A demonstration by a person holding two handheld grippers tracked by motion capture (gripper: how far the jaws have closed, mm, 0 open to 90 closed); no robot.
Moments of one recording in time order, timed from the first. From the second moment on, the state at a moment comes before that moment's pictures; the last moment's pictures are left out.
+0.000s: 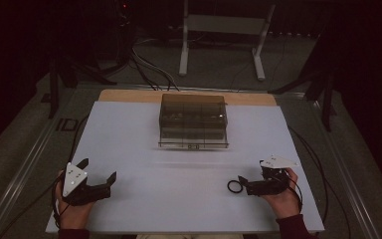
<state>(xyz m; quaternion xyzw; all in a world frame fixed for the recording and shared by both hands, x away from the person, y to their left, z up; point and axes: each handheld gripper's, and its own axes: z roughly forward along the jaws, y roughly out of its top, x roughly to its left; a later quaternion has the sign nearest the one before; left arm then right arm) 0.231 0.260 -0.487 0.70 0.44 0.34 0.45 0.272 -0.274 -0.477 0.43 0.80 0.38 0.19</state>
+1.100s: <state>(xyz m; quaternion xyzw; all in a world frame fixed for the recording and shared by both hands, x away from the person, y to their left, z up) 0.232 0.256 -0.490 0.70 0.44 0.33 0.45 0.284 -0.252 -0.496 0.39 0.85 0.33 0.13</state>
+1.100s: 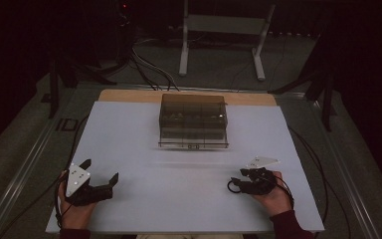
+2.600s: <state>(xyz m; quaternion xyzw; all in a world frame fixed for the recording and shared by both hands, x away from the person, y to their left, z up) 0.232 0.254 -0.491 0.71 0.43 0.33 0.45 0.281 -0.252 -0.491 0.39 0.86 0.30 0.15</state>
